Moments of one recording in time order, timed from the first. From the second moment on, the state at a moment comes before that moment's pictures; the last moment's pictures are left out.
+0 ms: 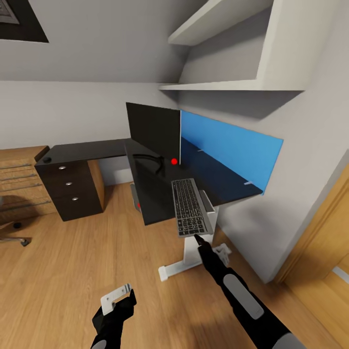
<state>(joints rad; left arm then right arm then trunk) 0.01 0.04 -0.45 -1.54 0.55 0.14 0.81 -0.47 -0.06 0.48 -1.02 -1.54 -0.05 -0.05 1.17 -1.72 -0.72</state>
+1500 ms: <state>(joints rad) 0.01 0.04 -0.46 -1.54 0.55 0.14 0.81 -0.47 -0.06 0.48 -1.02 -1.54 -0.05 -0.05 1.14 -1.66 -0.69</state>
